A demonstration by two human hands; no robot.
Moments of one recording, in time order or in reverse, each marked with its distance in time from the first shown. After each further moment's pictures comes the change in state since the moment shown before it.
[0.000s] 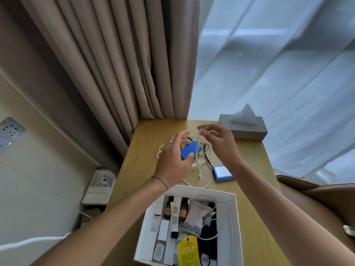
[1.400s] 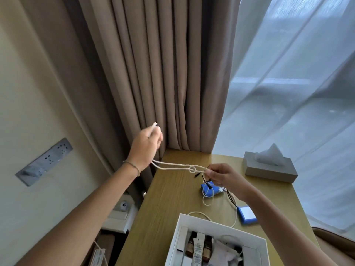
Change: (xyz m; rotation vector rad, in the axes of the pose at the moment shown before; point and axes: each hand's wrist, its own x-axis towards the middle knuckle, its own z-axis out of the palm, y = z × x) left_hand 0.056 -0.010 -0.188 -0.175 0.276 -0.066; right_hand 0.007 -0.027 0.045 0.027 -0.623 0.056
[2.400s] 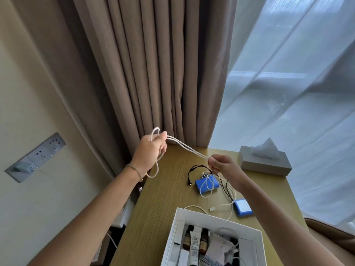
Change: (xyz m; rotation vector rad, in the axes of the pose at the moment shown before) left_hand -0.016 -0.017 0.019 -0.083 -0.159 -0.161; right_hand 0.013 0.017 -0.010 0.058 0.212 0.032
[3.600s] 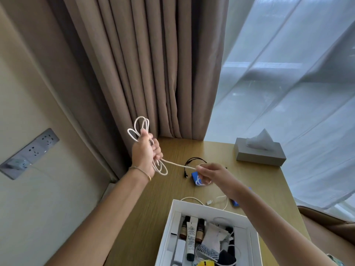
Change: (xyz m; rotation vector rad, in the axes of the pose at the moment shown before) left_hand -0.017 0.005 0.033 -0.834 0.280 -0.406; right_hand -0.041 0.008 0.023 -0.010 -0.183 0.153
